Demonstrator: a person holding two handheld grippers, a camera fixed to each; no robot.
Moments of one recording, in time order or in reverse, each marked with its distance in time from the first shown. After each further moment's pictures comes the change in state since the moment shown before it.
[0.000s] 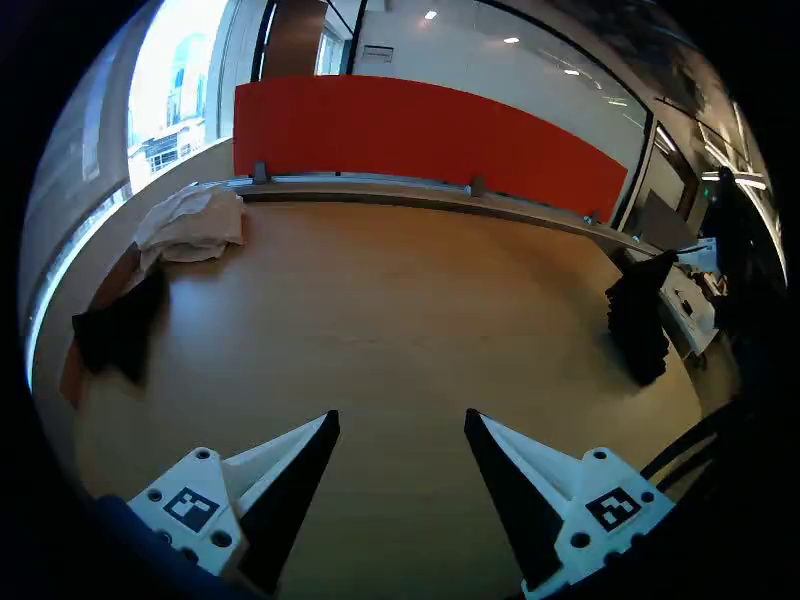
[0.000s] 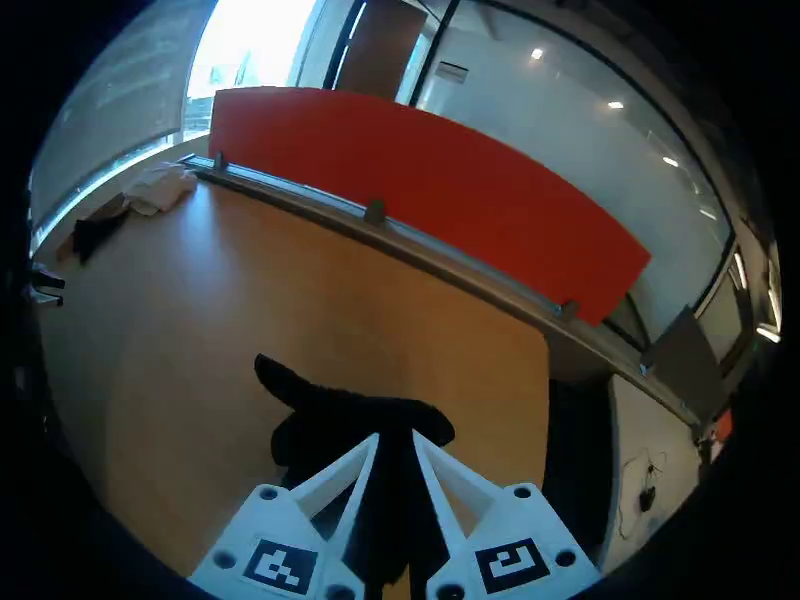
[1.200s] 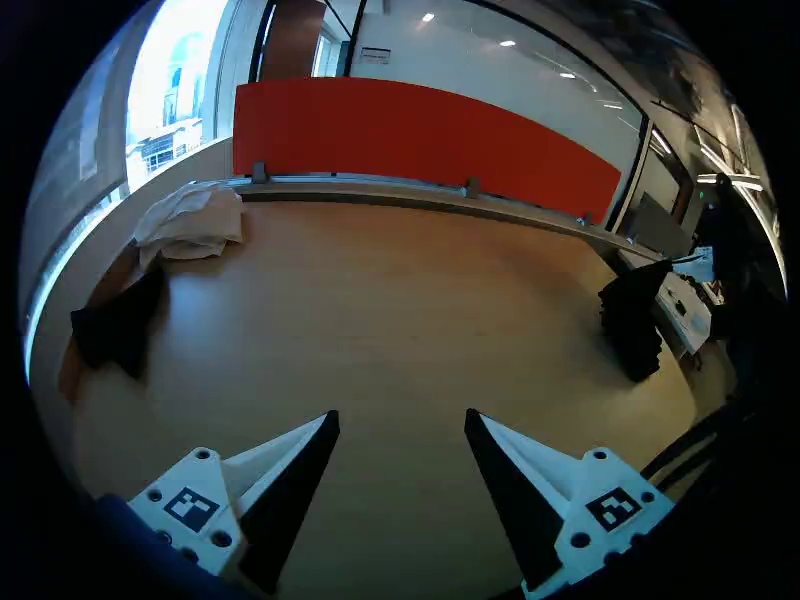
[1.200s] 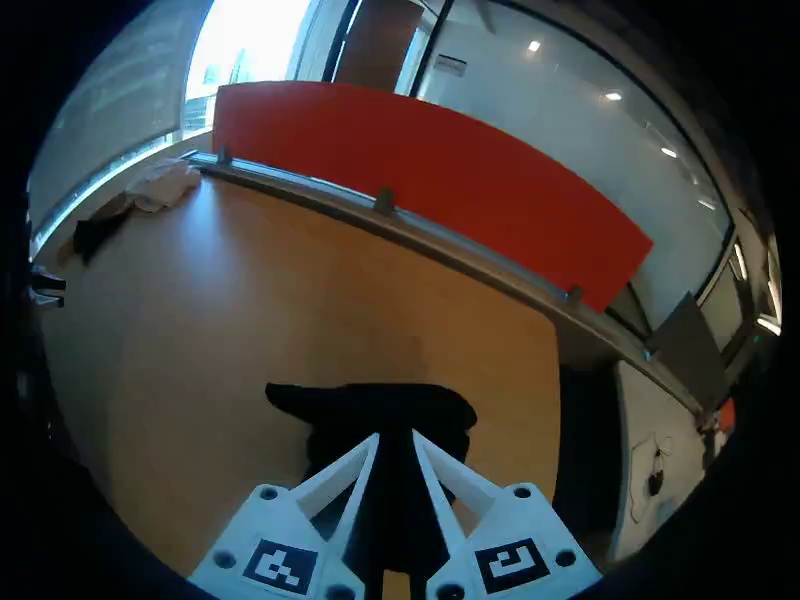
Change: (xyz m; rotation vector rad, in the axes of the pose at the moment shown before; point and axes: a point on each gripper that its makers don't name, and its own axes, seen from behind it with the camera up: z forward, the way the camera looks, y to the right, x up) left arm -0.008 -0.004 -0.011 -0.023 0.008 -0.005; right arm -0.009 -0.033 -0.010 0.008 -0.020 0.020
